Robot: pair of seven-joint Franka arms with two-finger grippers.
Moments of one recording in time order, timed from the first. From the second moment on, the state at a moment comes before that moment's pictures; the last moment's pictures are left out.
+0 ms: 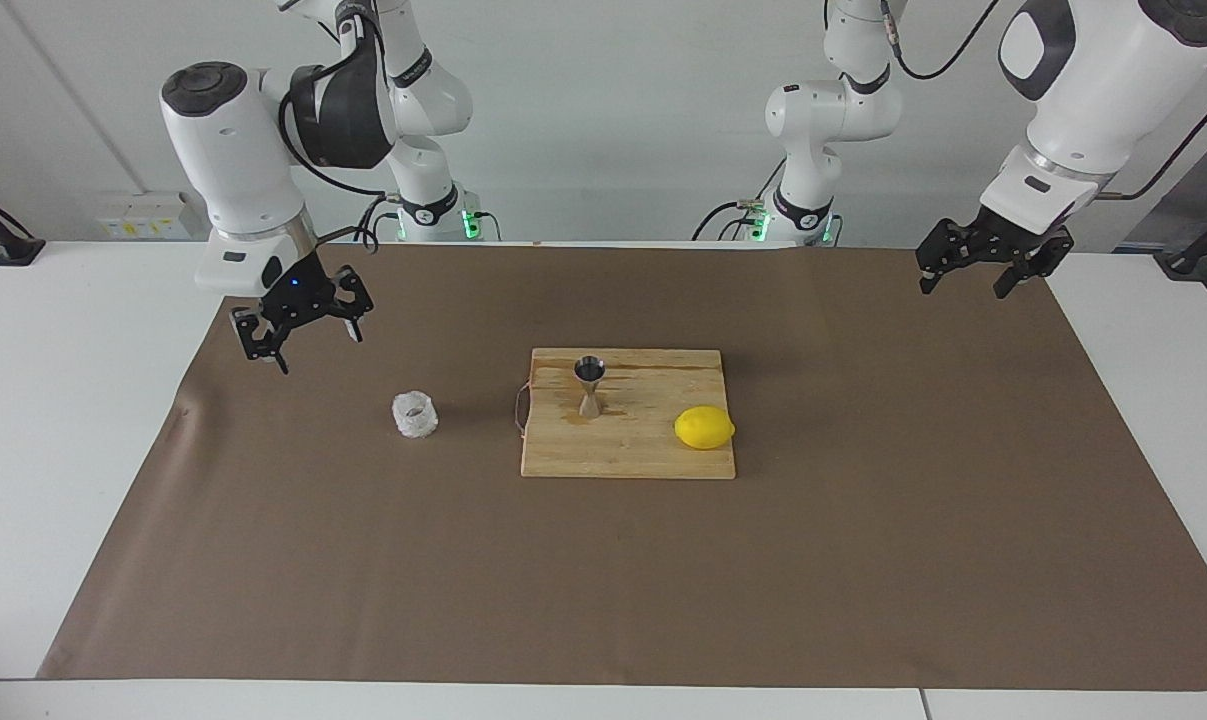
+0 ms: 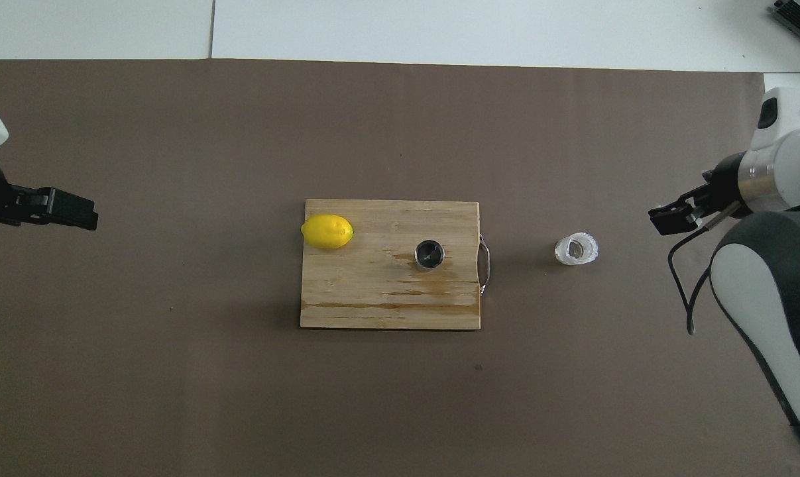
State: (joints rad) left arm -0.03 -0.02 -0.03 -1.63 -0.02 1.60 0.06; right arm -0.02 0.00 0.04 -1.81 -0.03 1.95 -0.48
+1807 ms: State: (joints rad) left arm -0.03 -0.02 -0.03 -1.63 -0.02 1.60 0.06; right arm -0.04 -0.04 0.05 -1.70 -0.03 1.65 0.17
